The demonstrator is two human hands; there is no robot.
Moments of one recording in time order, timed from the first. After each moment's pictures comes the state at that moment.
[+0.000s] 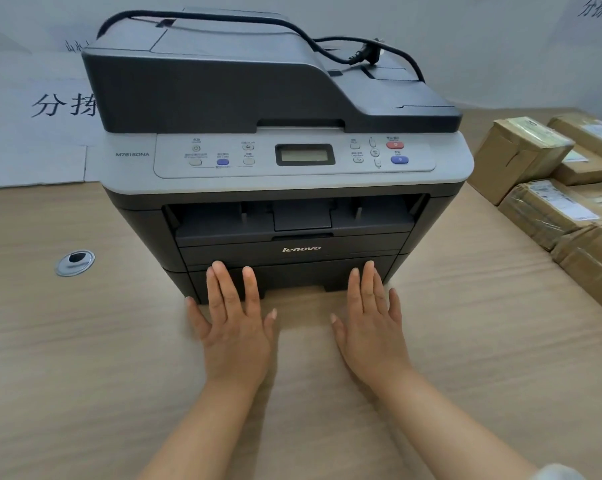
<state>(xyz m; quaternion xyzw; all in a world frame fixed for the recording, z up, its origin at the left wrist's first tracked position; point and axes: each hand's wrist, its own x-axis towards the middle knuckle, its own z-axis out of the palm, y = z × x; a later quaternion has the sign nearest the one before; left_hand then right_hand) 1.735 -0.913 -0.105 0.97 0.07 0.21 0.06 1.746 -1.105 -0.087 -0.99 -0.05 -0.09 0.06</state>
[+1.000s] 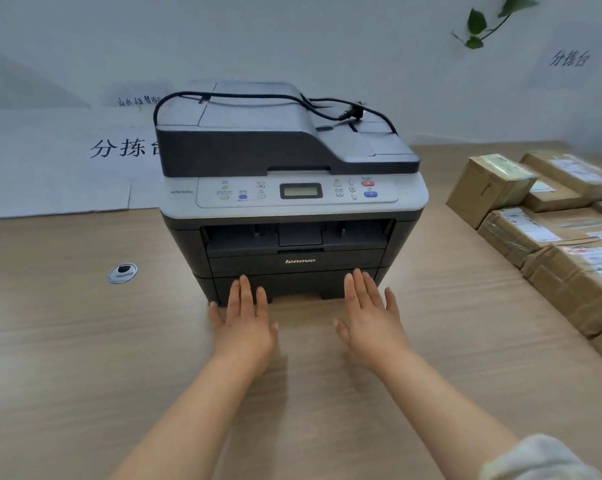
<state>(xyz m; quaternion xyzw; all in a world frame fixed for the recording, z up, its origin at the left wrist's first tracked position) 1.700 -0.919 0.003 0.99 0.05 -0.12 0.03 1.717 -1.115 0.005 -0.99 -0.10 0.04 0.02</state>
